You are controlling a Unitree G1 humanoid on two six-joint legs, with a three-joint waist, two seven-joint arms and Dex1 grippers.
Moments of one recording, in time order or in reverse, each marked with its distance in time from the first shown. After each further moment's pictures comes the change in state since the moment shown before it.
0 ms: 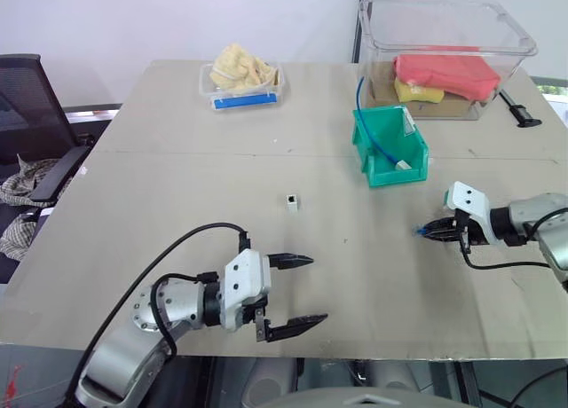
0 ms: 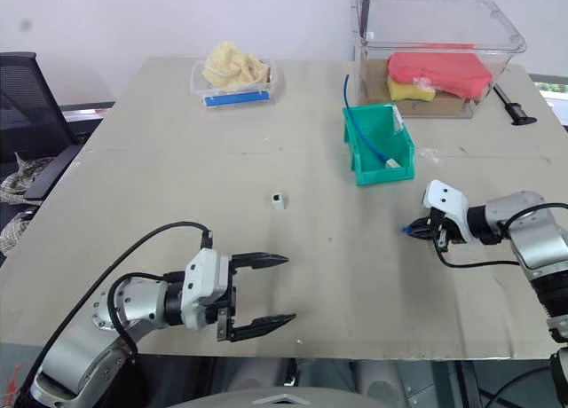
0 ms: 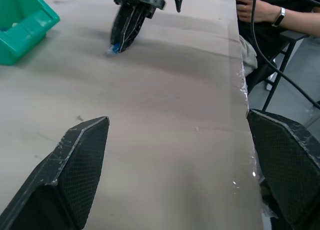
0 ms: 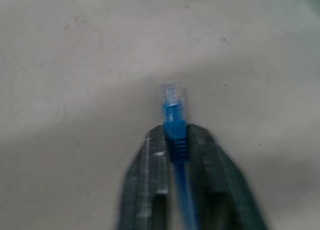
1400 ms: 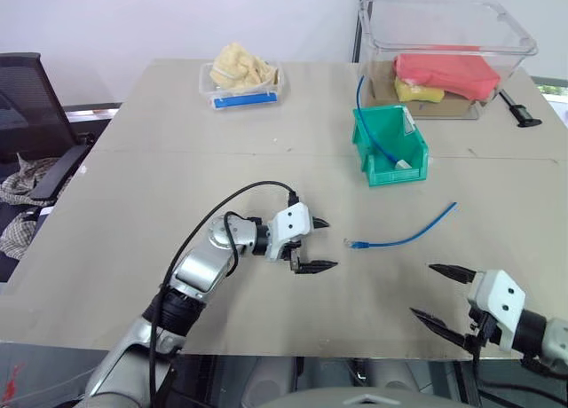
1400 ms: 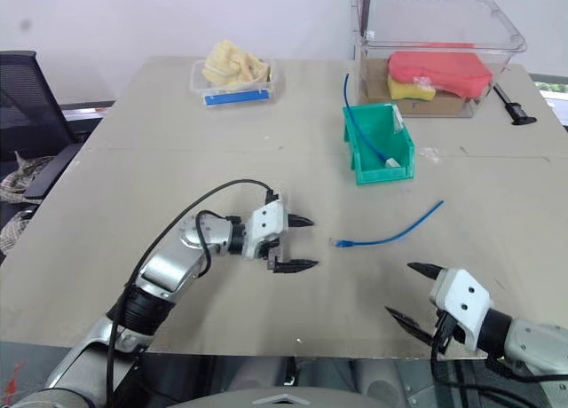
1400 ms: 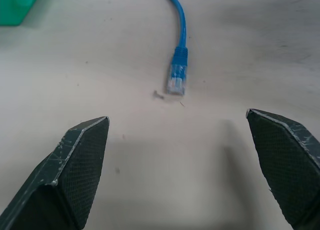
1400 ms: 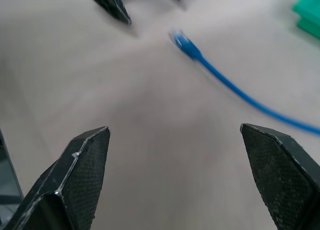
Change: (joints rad) left arm -0.577 -0.206 -0.301 0.715 0.314 -0.140 -0.122; right arm 1.042 0.281 -0.493 -0.907 0.086 -0.078 -0.378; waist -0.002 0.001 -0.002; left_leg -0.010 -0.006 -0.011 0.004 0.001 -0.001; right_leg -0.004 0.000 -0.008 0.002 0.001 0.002
